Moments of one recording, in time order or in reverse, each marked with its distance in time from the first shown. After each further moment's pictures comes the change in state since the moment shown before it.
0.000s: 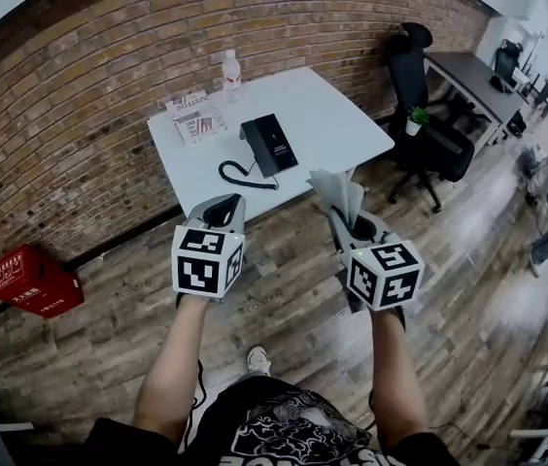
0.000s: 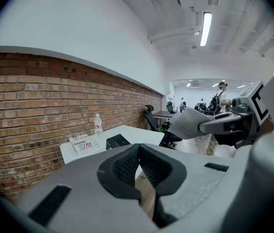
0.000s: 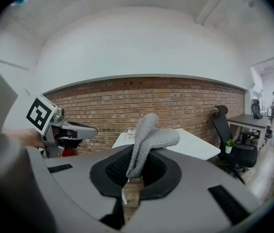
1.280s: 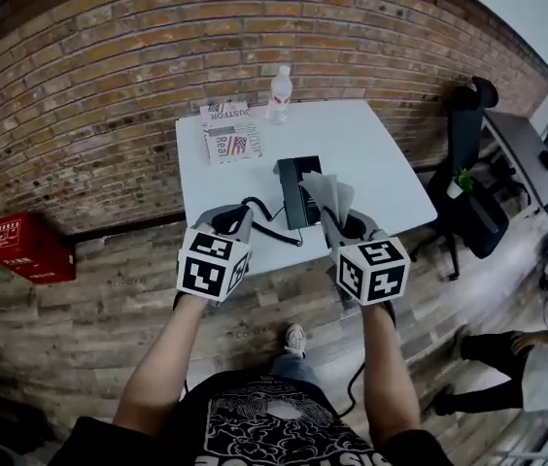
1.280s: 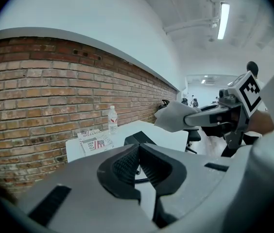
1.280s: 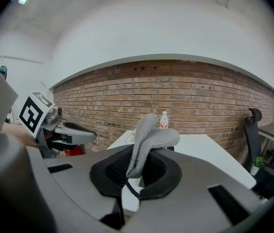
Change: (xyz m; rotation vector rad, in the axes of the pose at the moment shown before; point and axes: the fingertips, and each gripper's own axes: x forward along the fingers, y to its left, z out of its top) left arm 0.122 0.112 -0.012 -0.068 0.057 0.128; right arm 0.215 -0.032 0.032 -0.137 0.068 0.218
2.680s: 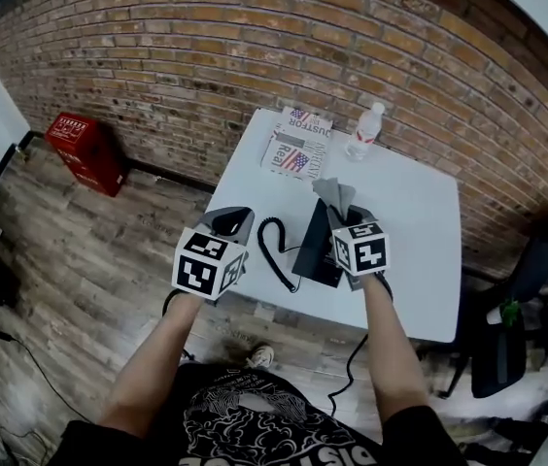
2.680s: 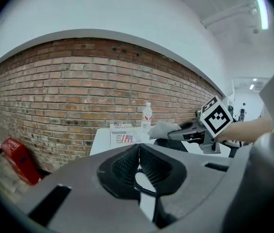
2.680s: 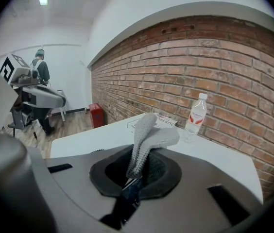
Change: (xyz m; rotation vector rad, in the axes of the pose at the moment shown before) left arm 0.052 0.048 -0.007 -0.265 -0.010 0.452; right arm 0.215 -0.070 -0.032 -0.331 0.194 0.442
